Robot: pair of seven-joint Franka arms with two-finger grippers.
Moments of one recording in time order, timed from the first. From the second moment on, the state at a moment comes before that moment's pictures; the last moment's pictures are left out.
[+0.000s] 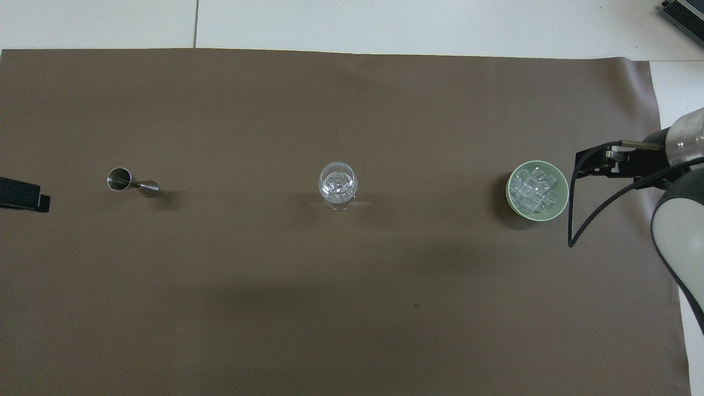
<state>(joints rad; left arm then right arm) -0.02 -0.10 0.01 -1.59 -0.03 1.46 0.04 0.09 -0.02 -0.08 -1.70 -0.03 1.72 0.21</state>
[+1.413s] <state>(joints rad) -0.02 -0.10 0.02 -1.59 -0.03 1.46 0.04 0.02 -0.03 -0.02 -1.58 0.00 1.58 0.19</state>
